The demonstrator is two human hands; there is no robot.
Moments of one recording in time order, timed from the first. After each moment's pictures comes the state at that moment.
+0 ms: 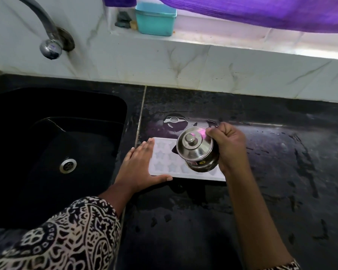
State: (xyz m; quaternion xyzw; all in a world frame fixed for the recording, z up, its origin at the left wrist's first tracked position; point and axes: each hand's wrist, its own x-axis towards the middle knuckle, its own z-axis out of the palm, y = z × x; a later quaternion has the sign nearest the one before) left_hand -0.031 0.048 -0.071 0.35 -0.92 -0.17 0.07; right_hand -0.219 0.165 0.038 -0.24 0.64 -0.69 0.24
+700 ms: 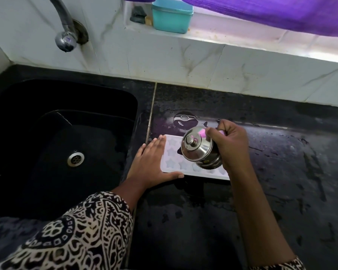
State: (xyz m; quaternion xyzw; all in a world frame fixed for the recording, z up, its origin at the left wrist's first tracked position) left_hand -0.030 0.048 -0.073 0.35 -0.92 -0.18 0.08; right_hand -0.194 0.150 0.044 -0.32 0.72 -0.59 0.15
